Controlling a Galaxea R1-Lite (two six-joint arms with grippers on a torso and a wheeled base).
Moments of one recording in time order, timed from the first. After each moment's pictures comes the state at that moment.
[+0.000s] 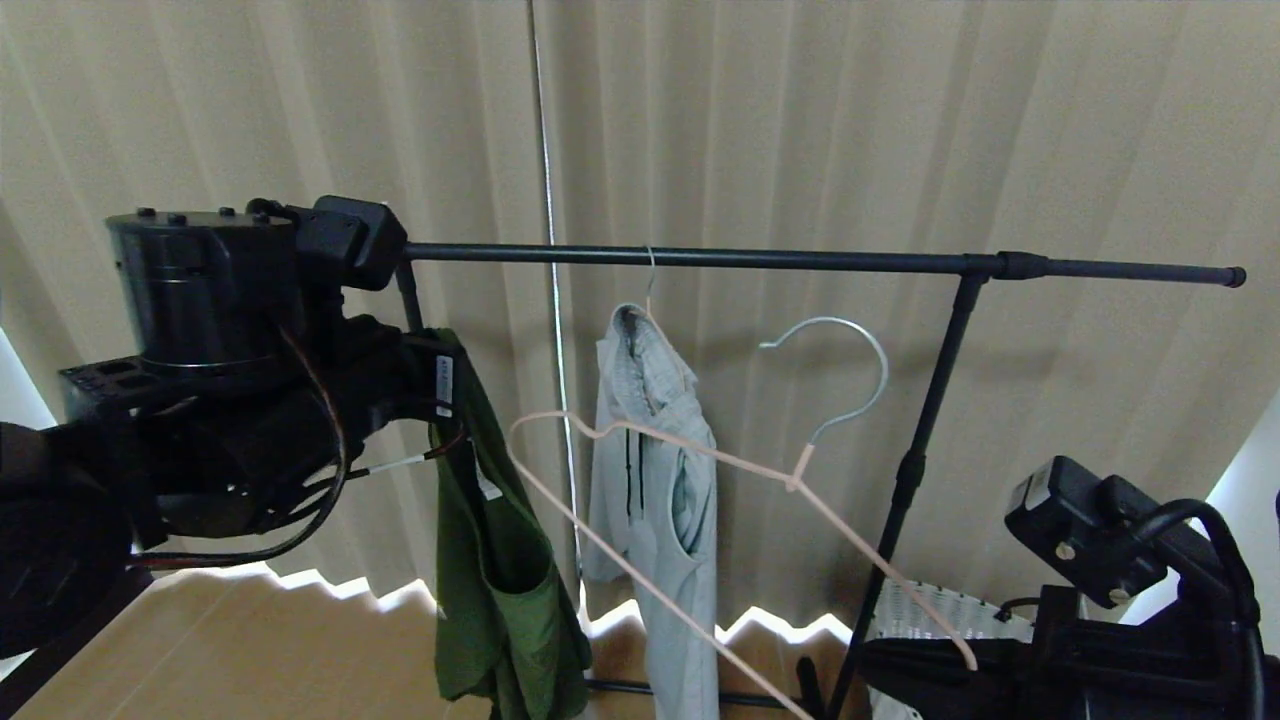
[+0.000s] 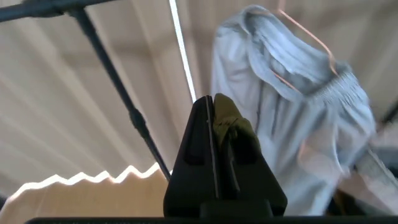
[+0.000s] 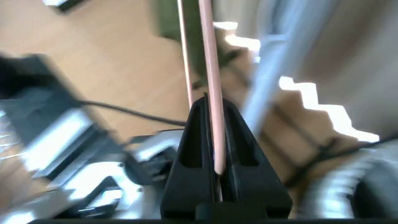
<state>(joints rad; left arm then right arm) -0.50 1.57 -0.87 -0.49 0.39 0.08 0.91 1.27 -0.61 -0.10 -0.03 0.27</state>
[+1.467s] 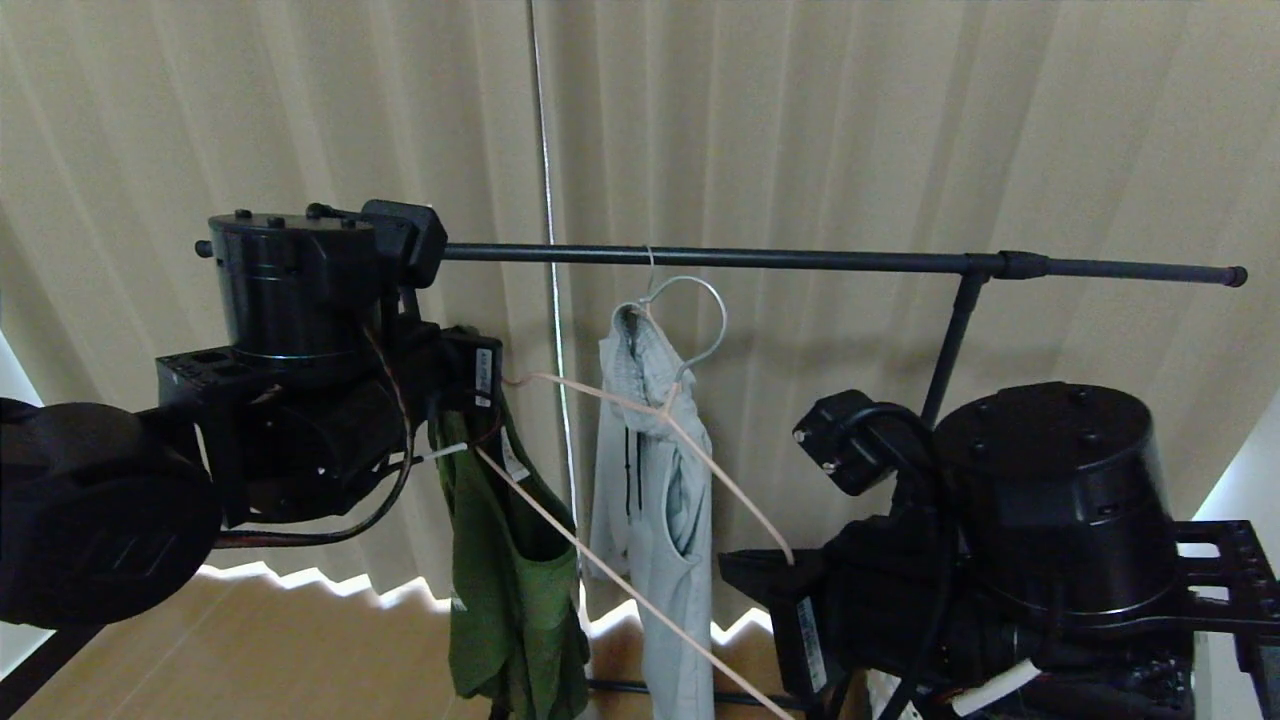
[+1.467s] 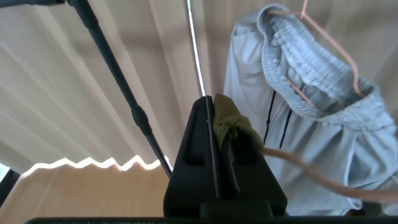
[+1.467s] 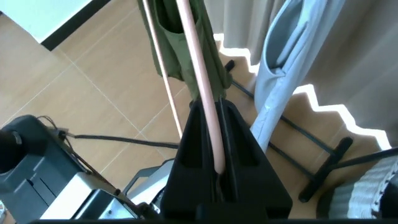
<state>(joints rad) -0.55 1.64 -0.93 -0.49 0.49 0.04 0.93 1.60 -0.82 -0.20 -0.18 0.39</state>
